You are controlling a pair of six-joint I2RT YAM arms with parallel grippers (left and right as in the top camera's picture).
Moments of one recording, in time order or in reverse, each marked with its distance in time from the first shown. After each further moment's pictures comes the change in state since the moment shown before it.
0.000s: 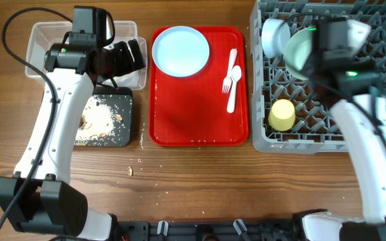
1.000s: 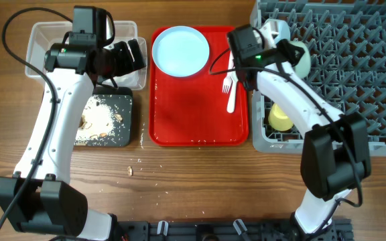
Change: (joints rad) left arm 0.000 0.000 0.000 0.001 0.000 0.000; right arm 0.211 0.456 0.007 0.256 0.533 -0.678
